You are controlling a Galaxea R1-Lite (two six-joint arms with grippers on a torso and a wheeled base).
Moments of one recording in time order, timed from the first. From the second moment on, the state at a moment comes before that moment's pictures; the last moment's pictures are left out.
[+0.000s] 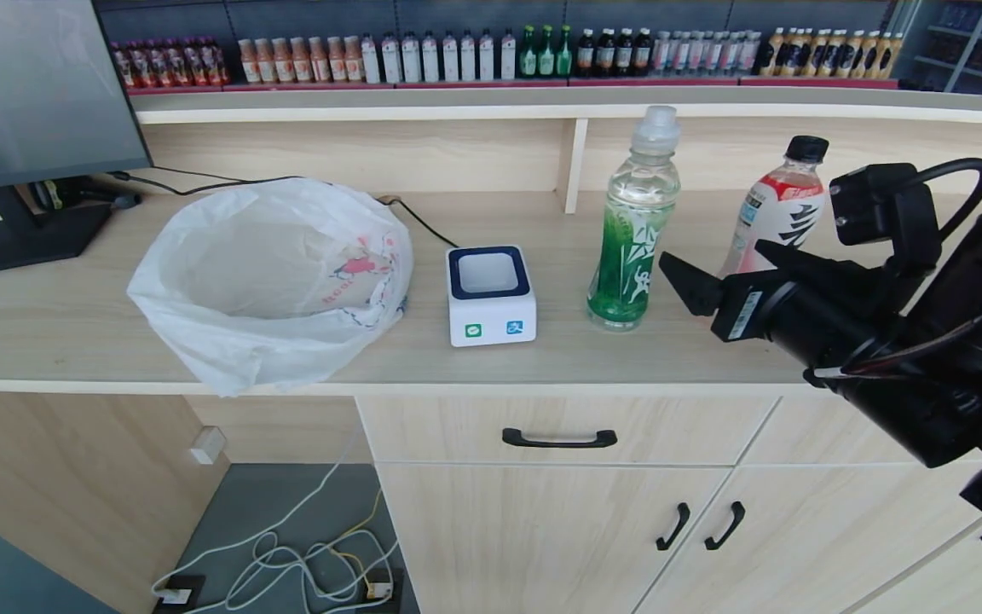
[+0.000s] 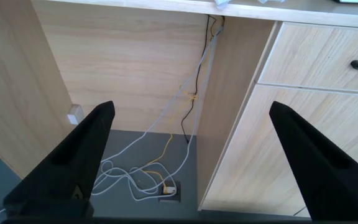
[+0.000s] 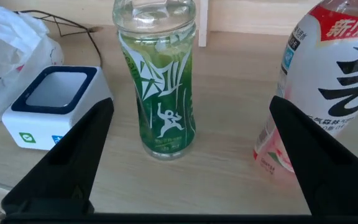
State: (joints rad) left arm 0.00 0.00 0.00 0.00 0.00 0.00; right arm 0.50 1.61 -0.69 -1.06 -0.25 -0.05
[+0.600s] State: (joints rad) left arm 0.00 0.00 0.00 0.00 0.00 0.00; right arm 0.54 1.75 -0.77 -1.10 -0.28 -0.07
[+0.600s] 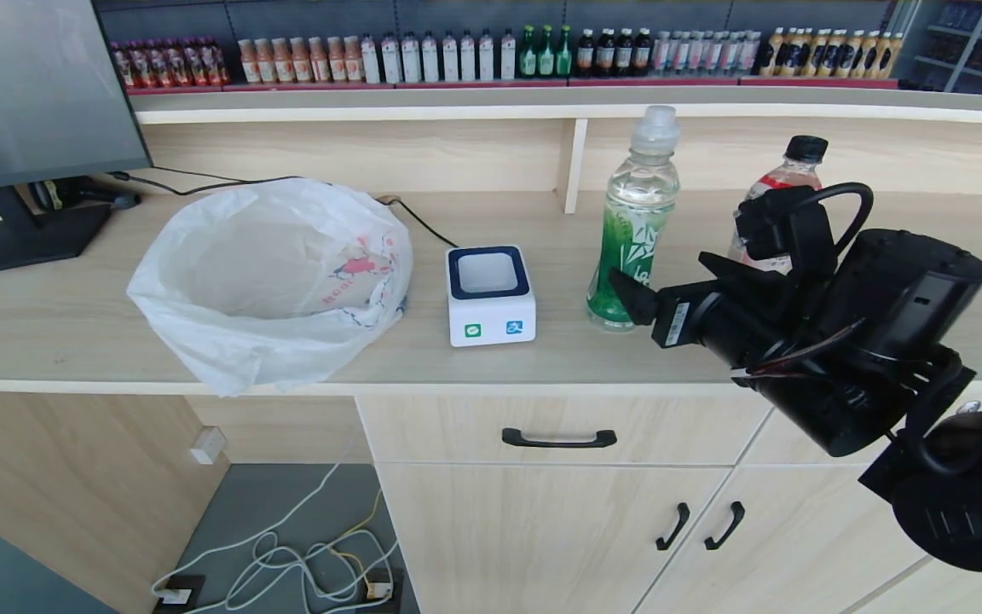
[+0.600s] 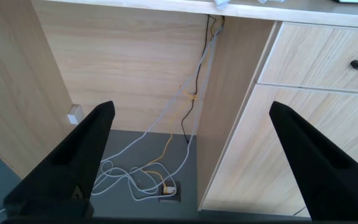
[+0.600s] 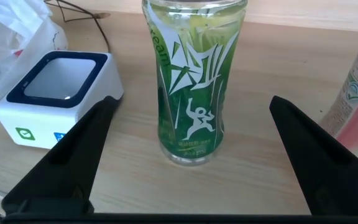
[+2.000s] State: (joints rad) left arm 0.00 0.00 0.00 0.00 0.00 0.00; right arm 0.55 1.97 -1.05 -1.15 -0.44 -0.11
